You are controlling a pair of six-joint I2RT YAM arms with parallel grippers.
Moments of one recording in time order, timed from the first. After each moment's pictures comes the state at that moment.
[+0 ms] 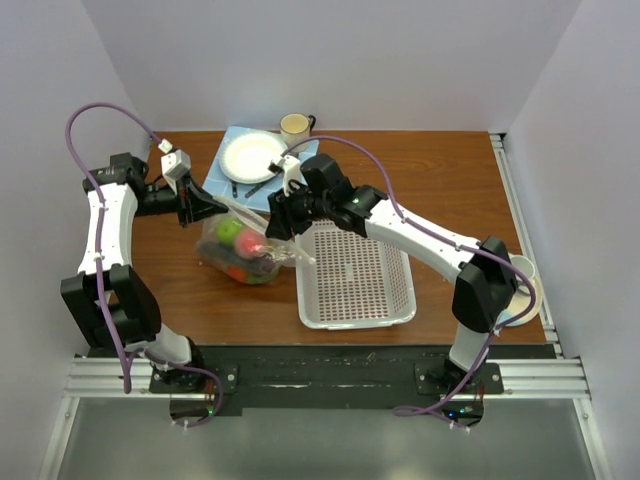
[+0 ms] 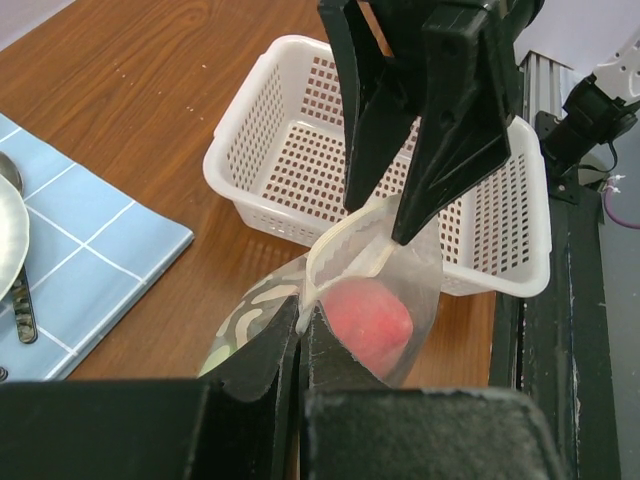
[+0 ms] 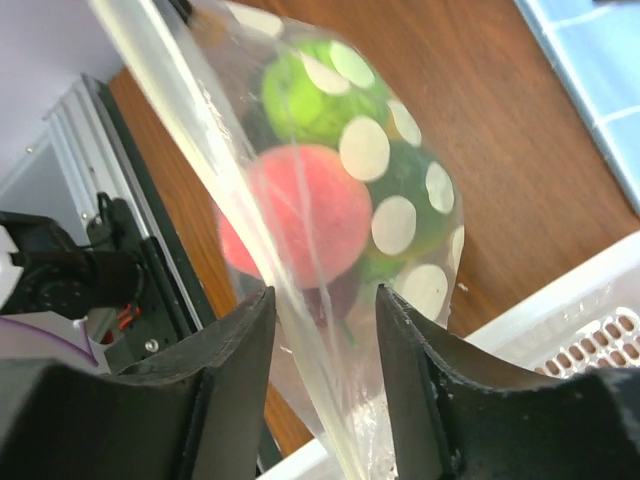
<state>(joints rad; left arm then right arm) 0.28 1.54 1.42 -1.32 1.39 1.23 0.83 1.79 1.59 -0.37 -0.35 0.24</state>
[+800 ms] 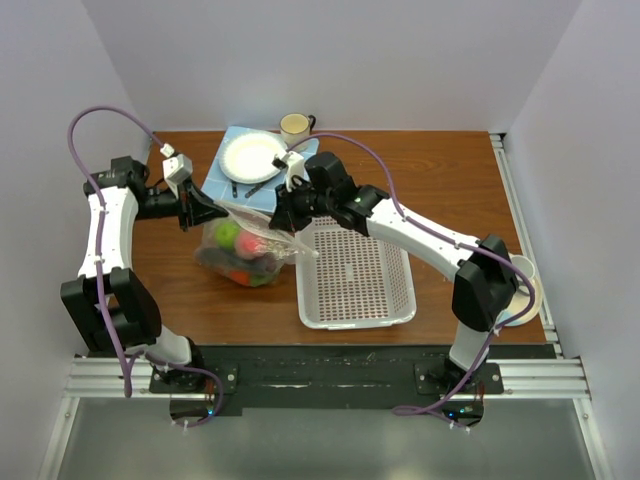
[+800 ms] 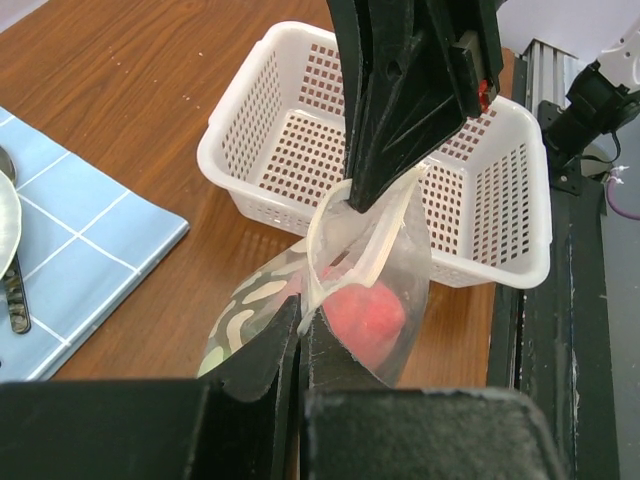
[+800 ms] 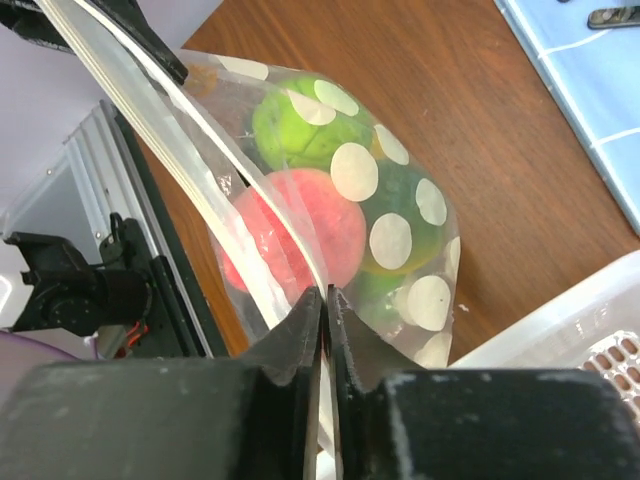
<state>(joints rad) 0.28 1.52 1.39 -1.32 1.37 1.25 0.81 1.79 1.56 -0.29 -0.39 0.28</state>
